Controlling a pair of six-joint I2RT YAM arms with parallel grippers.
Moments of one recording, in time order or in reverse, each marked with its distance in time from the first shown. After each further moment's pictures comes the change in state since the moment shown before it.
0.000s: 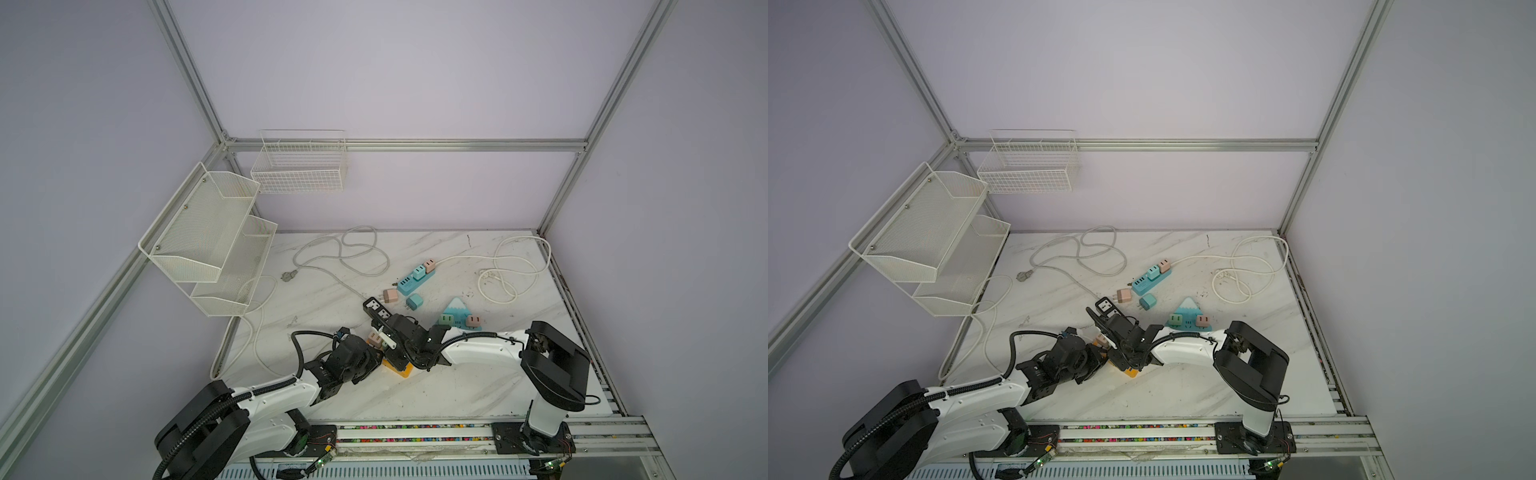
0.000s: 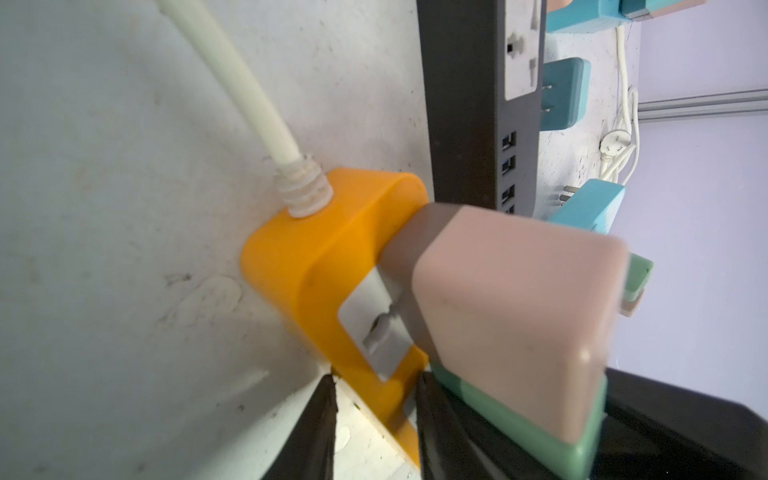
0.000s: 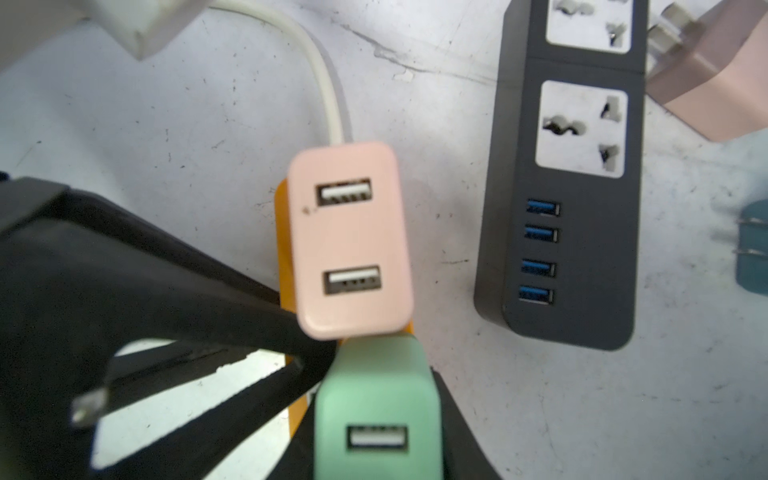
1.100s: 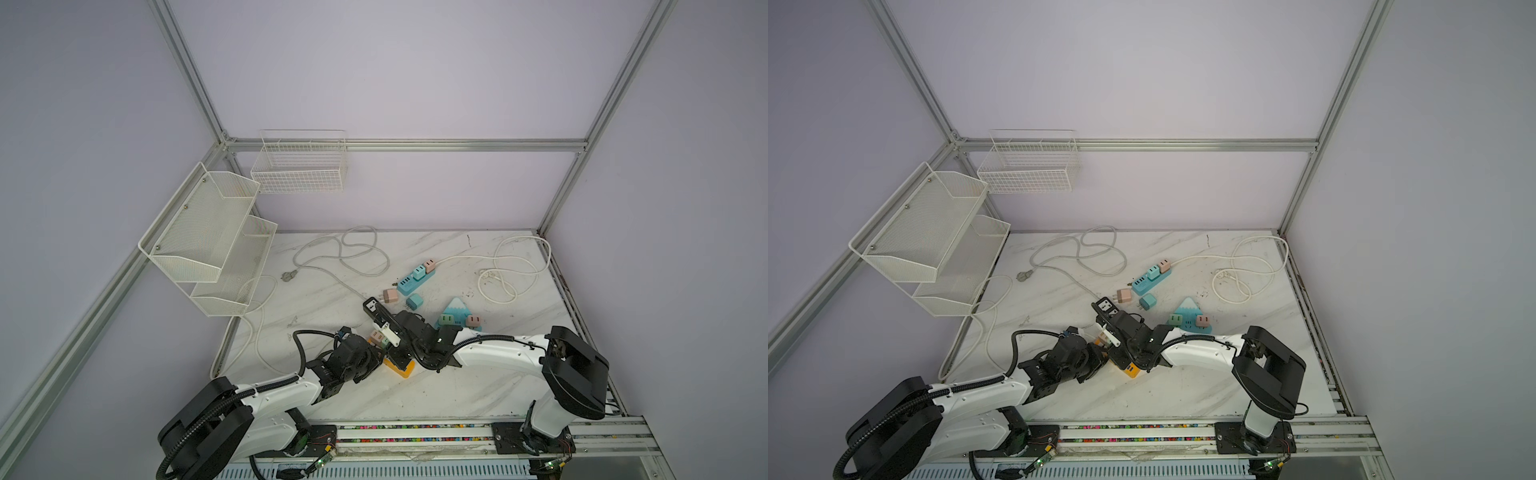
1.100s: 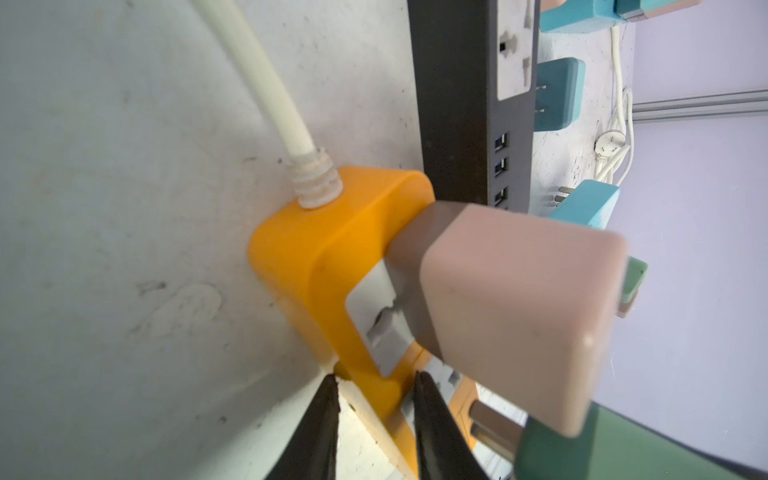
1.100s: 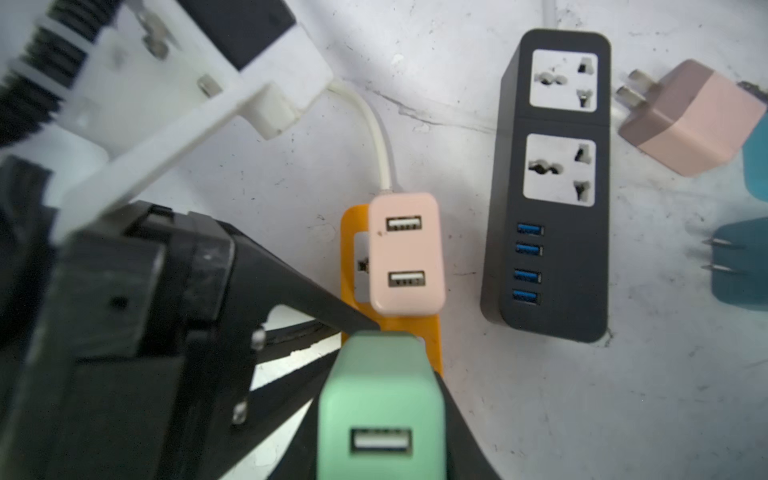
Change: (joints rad) left arm -0.001 0.026 0.006 0.023 0.002 -0.007; right arm -0.002 -0.098 -0.043 0.042 -0.064 0.010
